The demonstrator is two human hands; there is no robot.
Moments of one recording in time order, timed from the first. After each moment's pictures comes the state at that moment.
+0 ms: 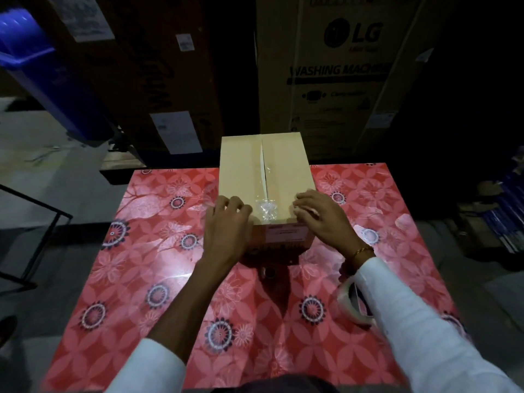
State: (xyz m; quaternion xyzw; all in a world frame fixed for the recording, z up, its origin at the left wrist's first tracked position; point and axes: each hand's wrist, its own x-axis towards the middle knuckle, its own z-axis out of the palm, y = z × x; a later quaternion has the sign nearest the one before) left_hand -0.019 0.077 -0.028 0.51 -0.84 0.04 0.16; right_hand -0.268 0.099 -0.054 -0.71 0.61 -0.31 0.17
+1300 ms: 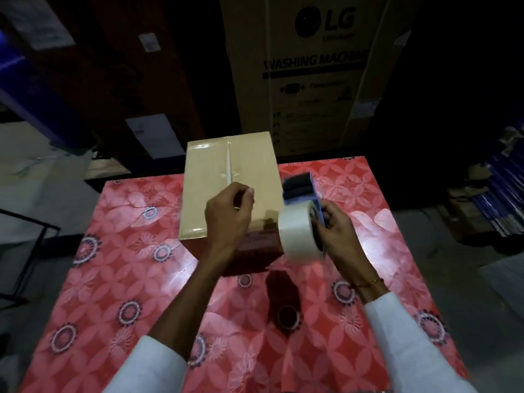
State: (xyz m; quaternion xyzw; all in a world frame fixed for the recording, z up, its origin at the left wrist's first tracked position) left_hand -0.113 0.068 -0.001 0.51 -0.69 -0.28 0.43; right_hand -0.309 0.152 -0.030 -0.43 0.59 -0.54 0.42
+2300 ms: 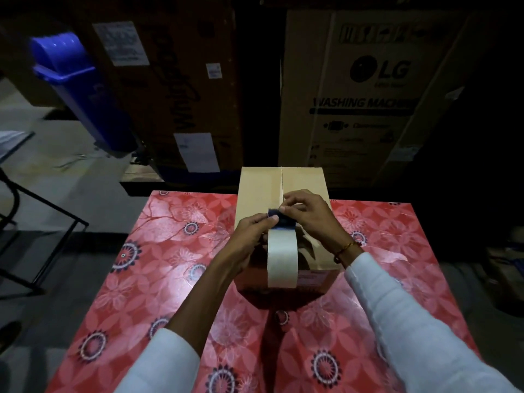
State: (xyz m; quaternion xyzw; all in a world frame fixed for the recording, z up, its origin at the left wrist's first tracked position) left_hand -0.041 0.007 -0.010 0.48 -0.44 -0.68 0.35; right_hand -0.216 0.003 0.010 -0.59 0.58 -0.39 0.41
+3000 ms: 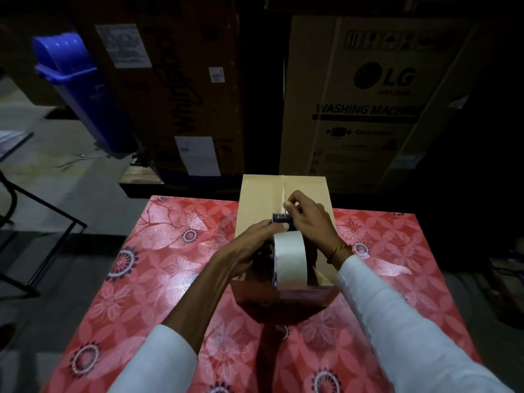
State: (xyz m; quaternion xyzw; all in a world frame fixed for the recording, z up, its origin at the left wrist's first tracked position) left_hand -0.043 -0.015 -0.004 0.46 -0.46 -0.72 0.22; right_hand -0.212 -0.028 -0.005 -0.64 0.65 -0.31 0.27
